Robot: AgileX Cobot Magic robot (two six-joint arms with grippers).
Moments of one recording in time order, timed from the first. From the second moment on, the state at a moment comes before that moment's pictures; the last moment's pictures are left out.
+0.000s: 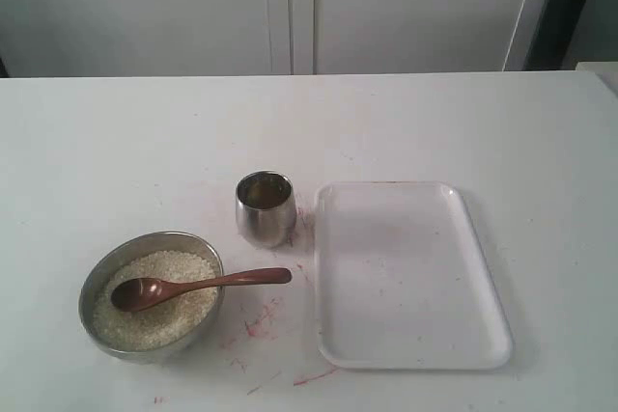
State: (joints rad) left arm -0.09 0.00 0.01 -0.16 0.08 -0.02; right arm -0.06 0.05 -0.01 -0.08 0.01 0.19
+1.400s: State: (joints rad) left arm -0.09 0.00 0.01 -0.16 0.08 -0.02; right arm -0.05 0.11 -0.71 -0.63 -0.41 1.10
